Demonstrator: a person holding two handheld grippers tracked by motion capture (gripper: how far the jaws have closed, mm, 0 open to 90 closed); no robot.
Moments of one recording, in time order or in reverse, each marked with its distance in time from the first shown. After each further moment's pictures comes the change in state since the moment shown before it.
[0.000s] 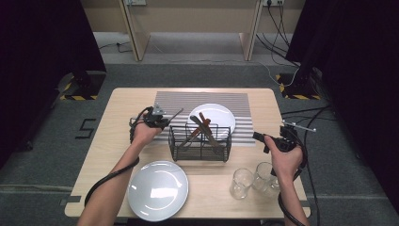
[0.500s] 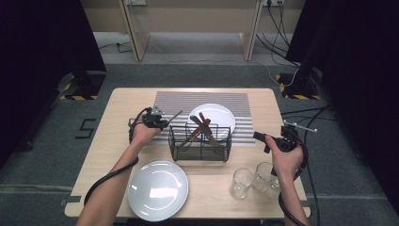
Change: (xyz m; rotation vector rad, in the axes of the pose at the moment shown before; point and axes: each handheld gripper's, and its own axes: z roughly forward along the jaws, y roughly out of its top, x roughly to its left) left arm 0.004 -0.006 0.002 0.026 -0.013 -0.031; right arm -0.003 0.000 -0.001 -0.009 0.012 0.012
